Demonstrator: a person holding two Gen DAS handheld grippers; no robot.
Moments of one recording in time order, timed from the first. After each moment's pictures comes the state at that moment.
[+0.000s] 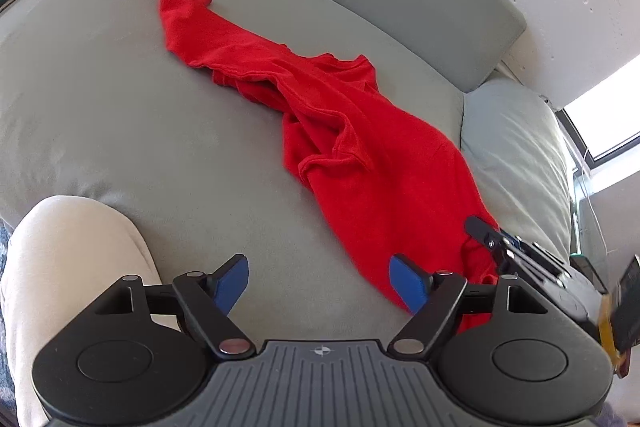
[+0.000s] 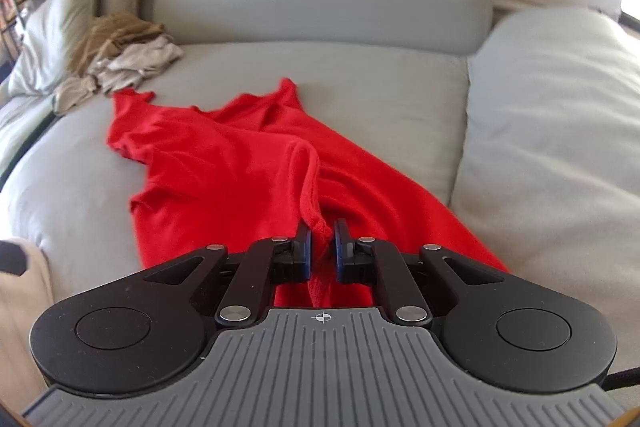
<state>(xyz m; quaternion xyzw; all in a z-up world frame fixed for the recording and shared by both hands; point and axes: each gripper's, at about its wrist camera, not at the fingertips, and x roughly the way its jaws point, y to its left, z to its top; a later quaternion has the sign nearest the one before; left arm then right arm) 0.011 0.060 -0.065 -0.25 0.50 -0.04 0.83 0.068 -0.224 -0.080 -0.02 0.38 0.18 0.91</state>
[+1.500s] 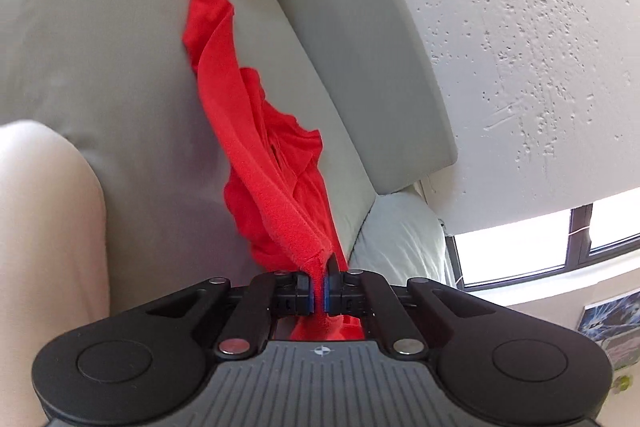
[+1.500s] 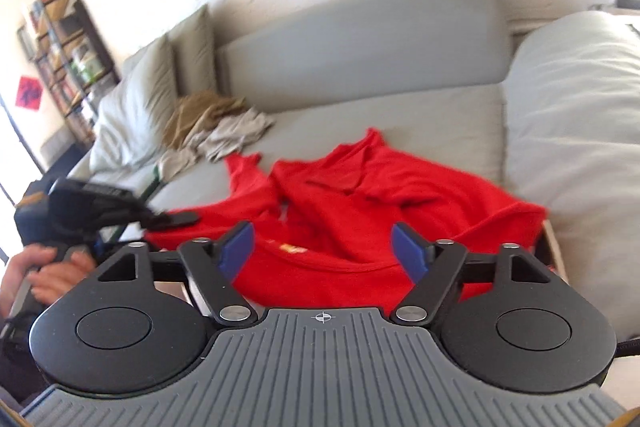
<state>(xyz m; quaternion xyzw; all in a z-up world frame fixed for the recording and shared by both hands) -0.021 0.131 -0.054 -0.49 0.36 -0.07 0.79 -0.043 -0.263 -0.010 0.13 0.32 0.19 0.92</state>
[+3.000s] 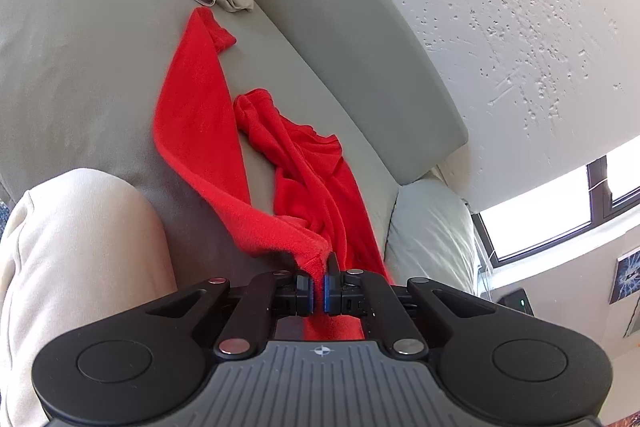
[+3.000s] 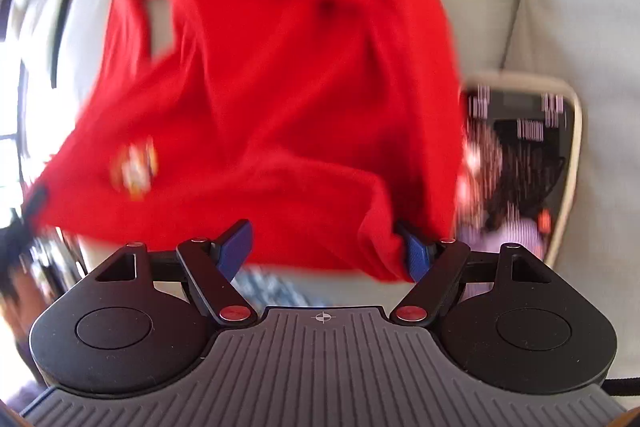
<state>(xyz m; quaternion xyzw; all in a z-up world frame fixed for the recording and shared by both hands) -0.053 0.156 -0.055 -0.42 0.36 -0.08 0.83 0.132 -0.240 -0.119 0.01 0.77 0.23 0.60</state>
